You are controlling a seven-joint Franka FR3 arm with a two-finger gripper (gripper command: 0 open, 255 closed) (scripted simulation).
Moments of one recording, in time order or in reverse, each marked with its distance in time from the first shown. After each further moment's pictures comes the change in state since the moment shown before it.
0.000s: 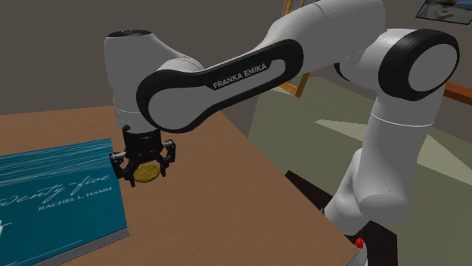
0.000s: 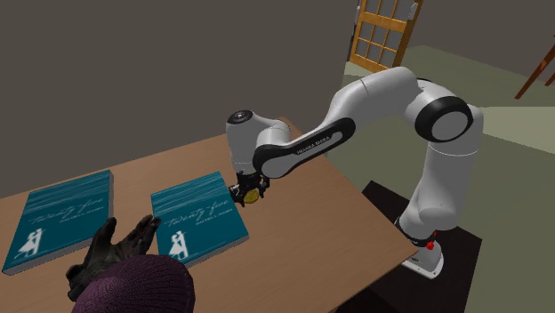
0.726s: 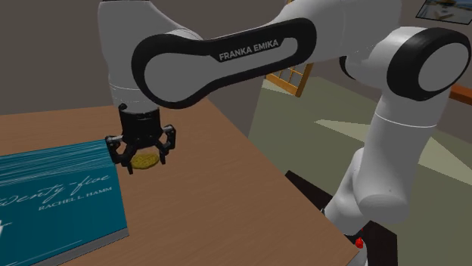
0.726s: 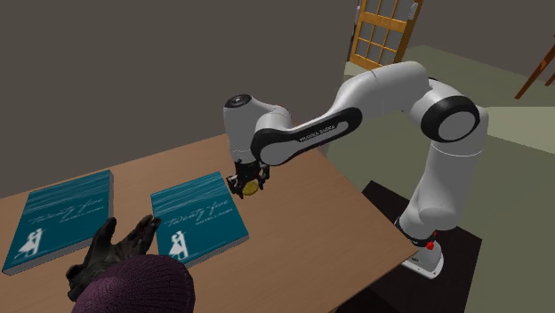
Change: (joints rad) arm -0.005 -0.036 0.006 0.075 0.021 -0.107 -0.011
